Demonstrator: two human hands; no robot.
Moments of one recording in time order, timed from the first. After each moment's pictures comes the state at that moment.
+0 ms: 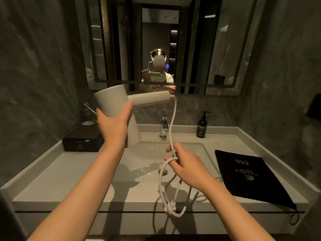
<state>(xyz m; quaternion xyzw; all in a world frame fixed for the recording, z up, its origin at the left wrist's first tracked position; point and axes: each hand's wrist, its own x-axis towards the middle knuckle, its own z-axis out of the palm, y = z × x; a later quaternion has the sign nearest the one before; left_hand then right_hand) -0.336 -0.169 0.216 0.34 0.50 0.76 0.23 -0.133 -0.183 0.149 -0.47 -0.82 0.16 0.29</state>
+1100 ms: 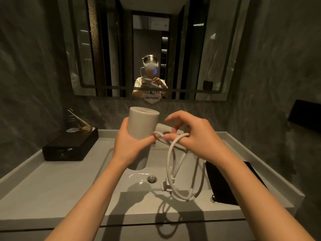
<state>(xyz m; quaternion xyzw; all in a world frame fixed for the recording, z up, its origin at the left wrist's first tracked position) -0.278 -0.157 0.191 0.58 0.48 0.62 0.22 -0.083 -0.178 0.248 -0.40 -0.82 0.11 0.39</state>
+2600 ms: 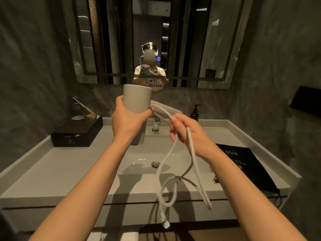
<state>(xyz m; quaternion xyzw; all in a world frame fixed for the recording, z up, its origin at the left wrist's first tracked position) -0.299 -0.162 0.209 0.52 0.57 0.62 0.11 -0.121 -0.194 0.209 -0.34 -0.77 0.30 0.44</state>
